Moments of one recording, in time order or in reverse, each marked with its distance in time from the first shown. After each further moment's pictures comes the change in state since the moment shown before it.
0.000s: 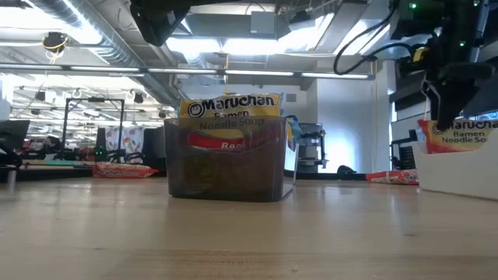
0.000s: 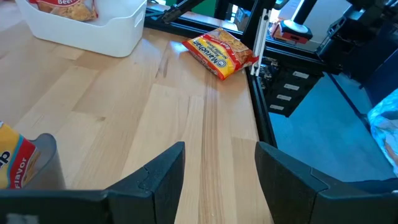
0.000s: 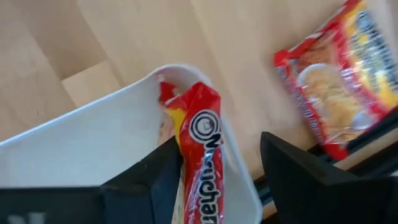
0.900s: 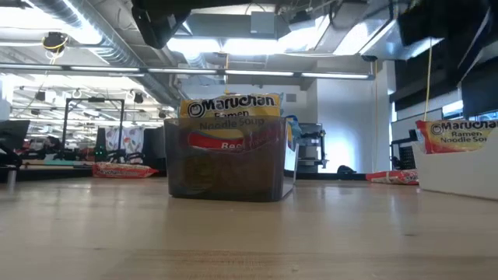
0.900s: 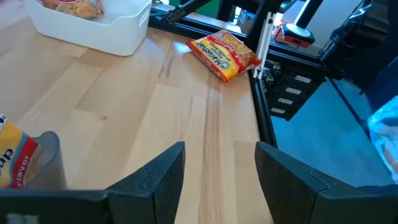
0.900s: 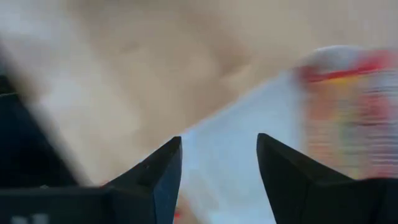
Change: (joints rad) left arm 0.007 0.000 0.000 0.000 -0.003 -0.029; right arm 0.110 -0.007 0.215 -0.074 -0.396 0.385
